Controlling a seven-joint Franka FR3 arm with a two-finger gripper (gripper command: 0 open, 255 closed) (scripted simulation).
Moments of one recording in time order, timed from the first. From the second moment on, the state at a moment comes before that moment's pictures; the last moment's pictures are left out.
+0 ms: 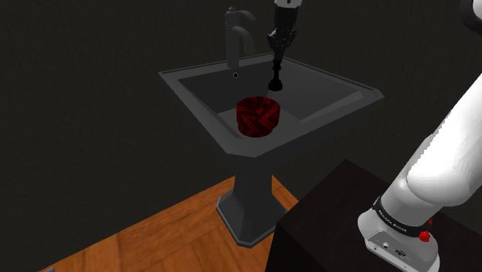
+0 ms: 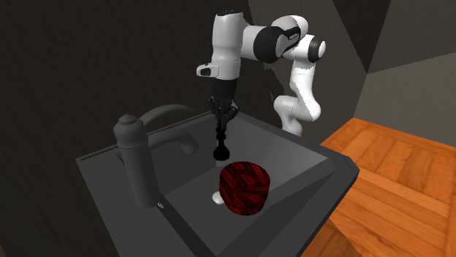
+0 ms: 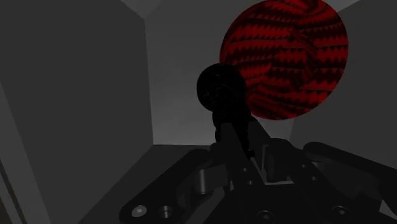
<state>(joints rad) 0.02 -0.03 -0.07 -1.67 -0.03 1.73 0.00</state>
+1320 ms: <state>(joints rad) 0.05 -0.10 -0.04 -1.93 -0.03 1.93 0.04</state>
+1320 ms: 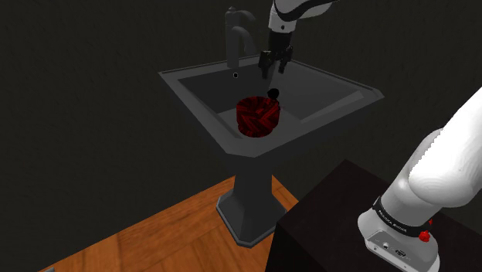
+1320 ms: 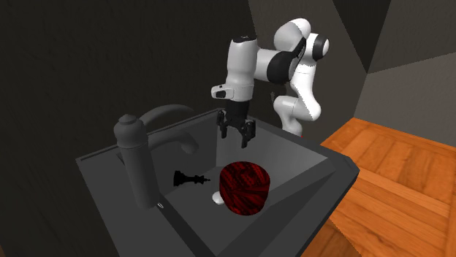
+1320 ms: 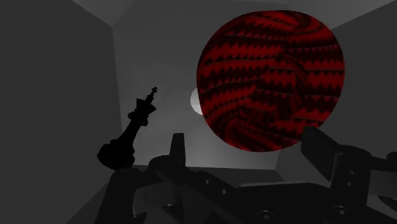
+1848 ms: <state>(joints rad) -0.01 -0.07 -0.13 -2.10 0.00 2.15 -0.17</state>
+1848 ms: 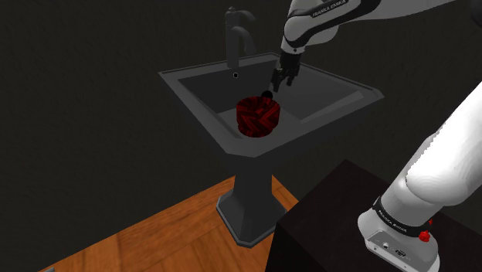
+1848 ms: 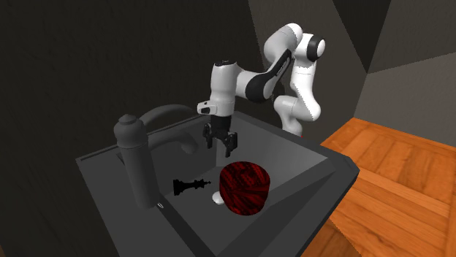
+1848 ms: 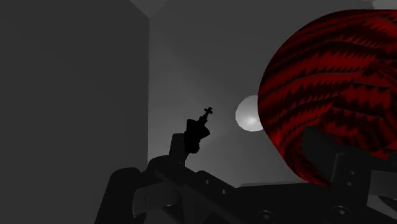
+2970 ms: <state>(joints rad) -0.08 0.15 -0.19 -2.15 0.12 2.44 -0.45</state>
